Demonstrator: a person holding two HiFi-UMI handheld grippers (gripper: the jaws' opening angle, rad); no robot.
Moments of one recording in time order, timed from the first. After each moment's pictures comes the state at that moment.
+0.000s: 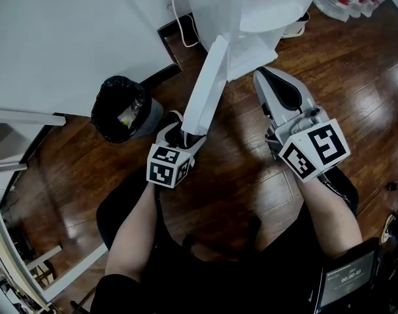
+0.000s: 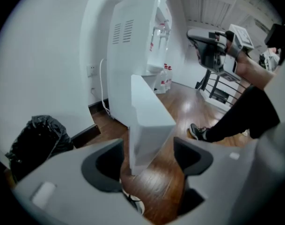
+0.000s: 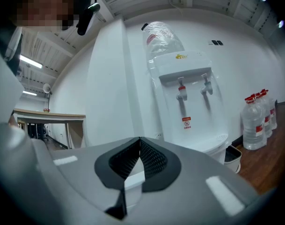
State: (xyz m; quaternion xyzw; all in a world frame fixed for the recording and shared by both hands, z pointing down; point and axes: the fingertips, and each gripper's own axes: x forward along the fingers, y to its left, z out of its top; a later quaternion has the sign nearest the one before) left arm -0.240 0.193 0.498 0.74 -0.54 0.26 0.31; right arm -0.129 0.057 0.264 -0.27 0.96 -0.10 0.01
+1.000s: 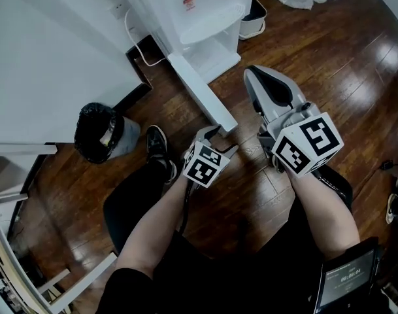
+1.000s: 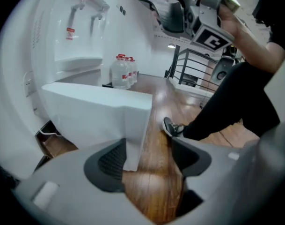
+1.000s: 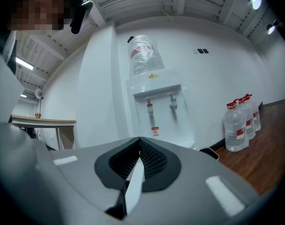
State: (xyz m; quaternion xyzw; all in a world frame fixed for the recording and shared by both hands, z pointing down) left arm -0.027 0.137 0.519 0.83 -0.38 0.33 0.23; right arm -0.019 0.028 0.248 -0.32 0.94 -0.11 0.03
